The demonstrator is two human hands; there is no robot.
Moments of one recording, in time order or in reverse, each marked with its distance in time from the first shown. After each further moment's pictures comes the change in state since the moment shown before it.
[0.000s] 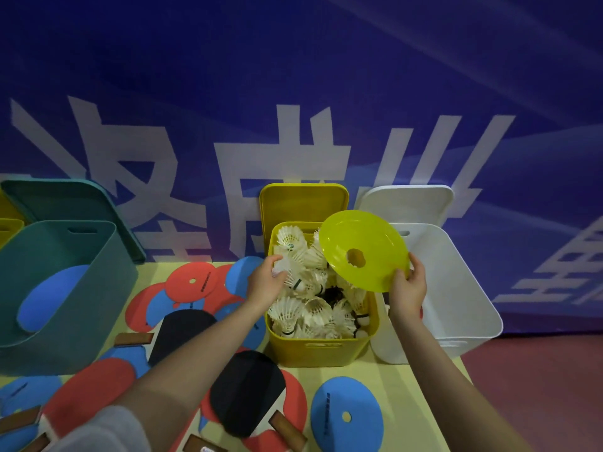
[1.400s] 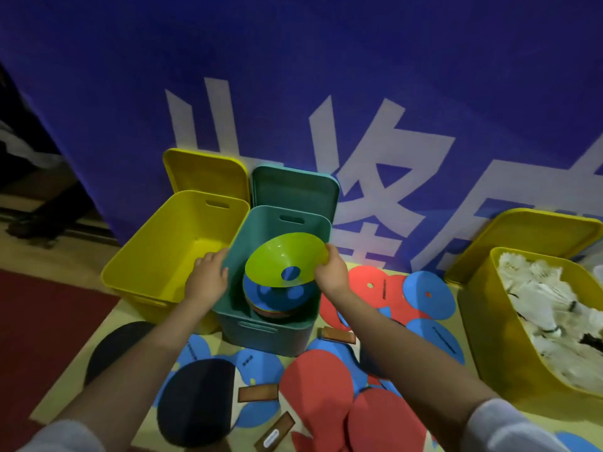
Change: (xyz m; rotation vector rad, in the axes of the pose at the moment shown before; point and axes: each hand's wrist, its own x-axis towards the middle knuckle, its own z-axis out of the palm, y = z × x) left_hand 0.012 -0.382 -0.483 0.539 0.238 -0.074; right_hand -0.362 -0.038 0.492 -0.406 -0.693 -0.229
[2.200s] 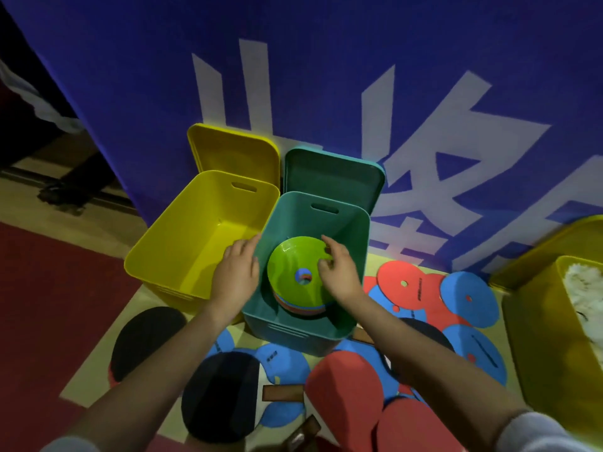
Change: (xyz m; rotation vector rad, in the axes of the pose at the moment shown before) left_hand -0.002 -0.004 0.002 -0.084 0.180 0.148; right_hand 0.018 -0.005 0.056 -0.077 -0.152 -0.227
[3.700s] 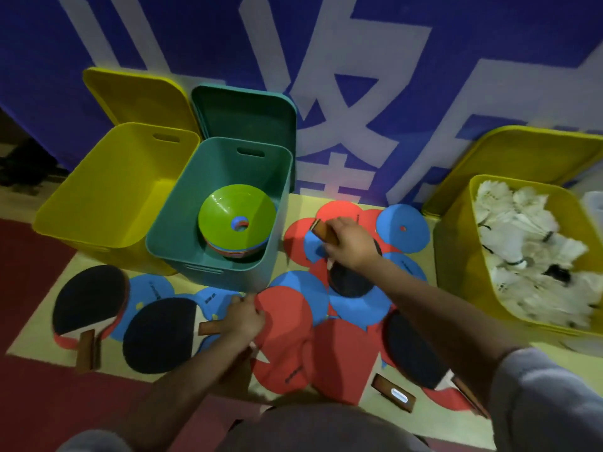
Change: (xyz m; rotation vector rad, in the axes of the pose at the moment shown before) left_hand -0.164 0.117 0.133 0.013 -0.625 -0.494; right_hand -0.061 0.139 -0.145 -0.539 -0.152 -0.192
